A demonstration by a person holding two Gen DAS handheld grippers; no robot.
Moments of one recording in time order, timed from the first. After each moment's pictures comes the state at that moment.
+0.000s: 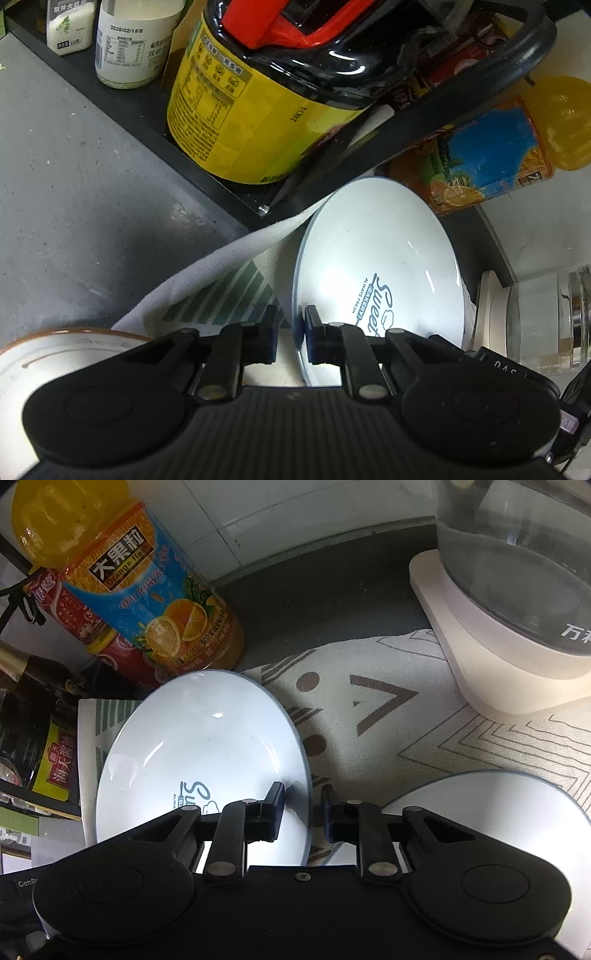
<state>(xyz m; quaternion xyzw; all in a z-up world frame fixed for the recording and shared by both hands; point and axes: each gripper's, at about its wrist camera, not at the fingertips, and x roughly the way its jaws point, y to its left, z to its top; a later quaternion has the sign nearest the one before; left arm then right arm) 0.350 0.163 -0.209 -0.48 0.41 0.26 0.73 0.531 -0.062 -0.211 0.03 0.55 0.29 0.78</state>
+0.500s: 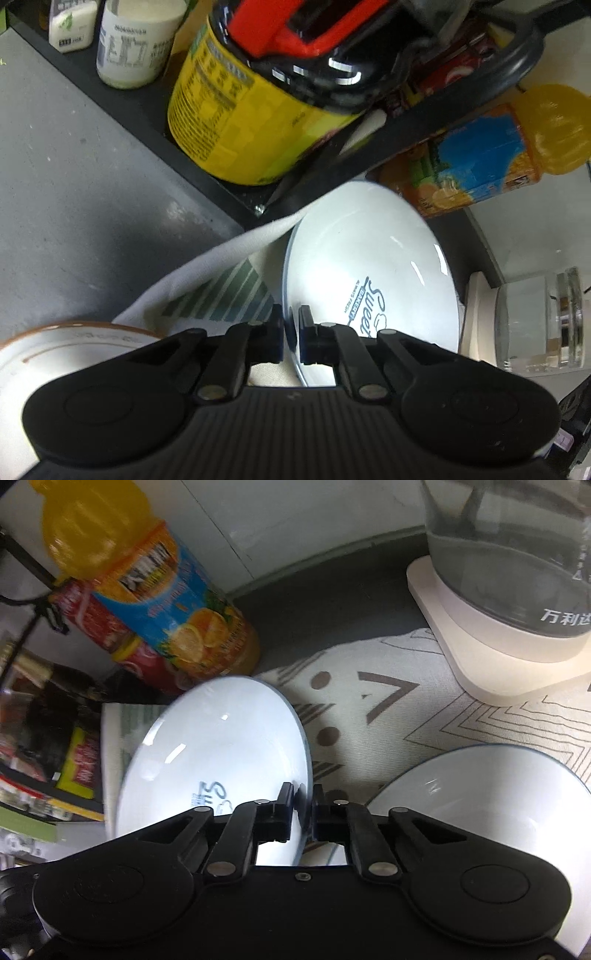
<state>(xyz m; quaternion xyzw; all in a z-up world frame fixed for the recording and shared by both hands) 0.344 0.164 -0.205 -0.49 0.39 0.25 0.74 0.511 -0.075 -0.195 0.06 0.53 0.30 0.79</state>
